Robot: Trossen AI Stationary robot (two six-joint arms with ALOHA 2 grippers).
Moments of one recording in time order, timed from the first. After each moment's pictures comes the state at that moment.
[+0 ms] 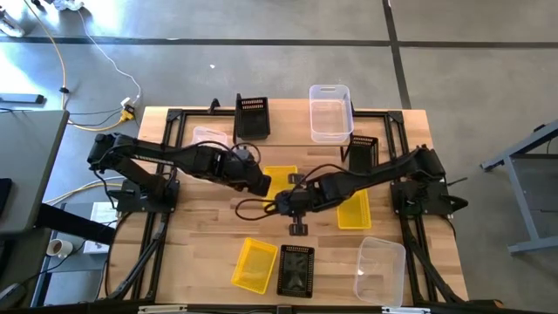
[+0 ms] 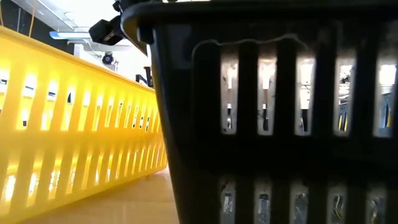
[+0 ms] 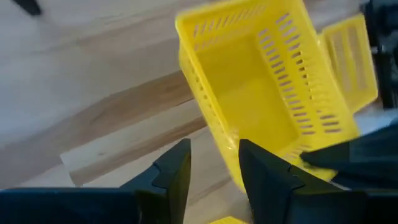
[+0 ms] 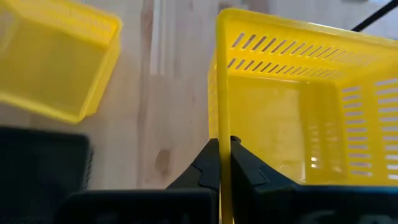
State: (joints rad) left arm 0.02 1.47 1.28 -0.87 -0.19 -1.28; right arm 0.24 1.86 1.61 -0.82 0.18 0.14
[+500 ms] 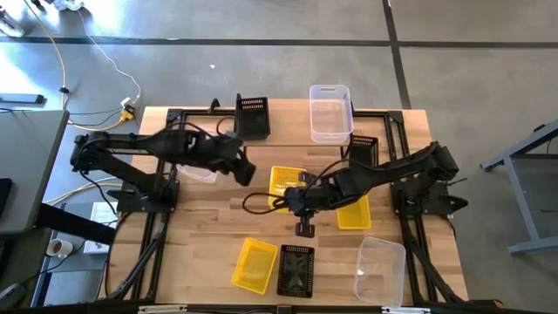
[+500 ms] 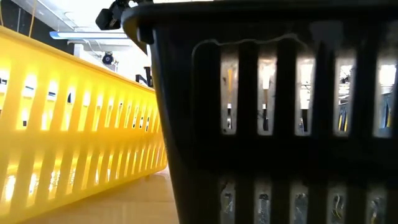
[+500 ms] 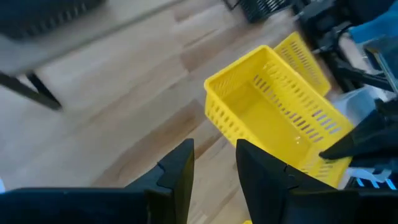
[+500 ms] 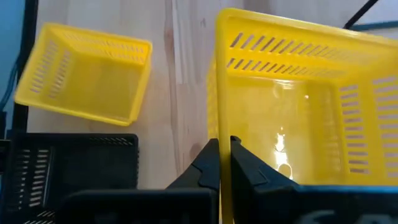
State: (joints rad) left arm 0.11 1.29 1.28 -0.87 -0.20 -0.92; right arm 0.28 1.74 1.61 -0.86 0.15 0.29
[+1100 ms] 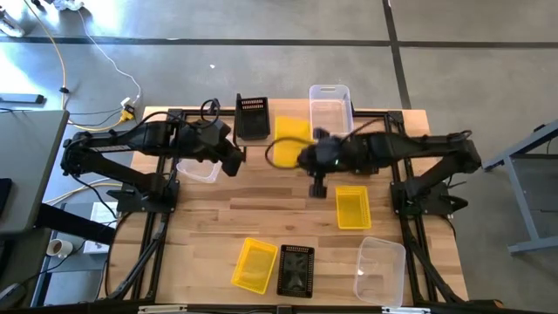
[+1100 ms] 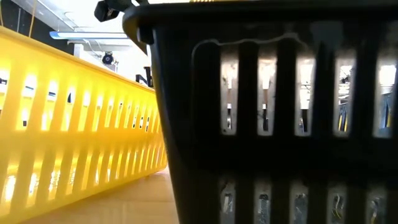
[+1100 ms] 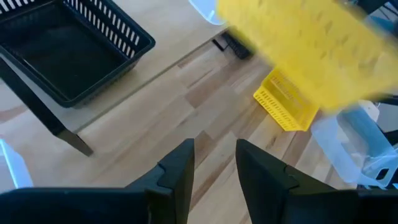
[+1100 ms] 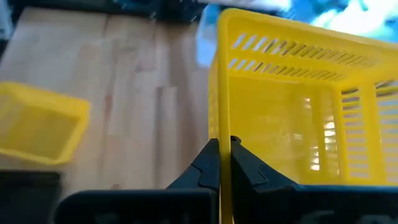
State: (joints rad) left arm 0.17 1.16 1.28 -0.87 -0.23 -0.74; right arm 0.10 1.51 1.61 -0.82 0.25 -0.03
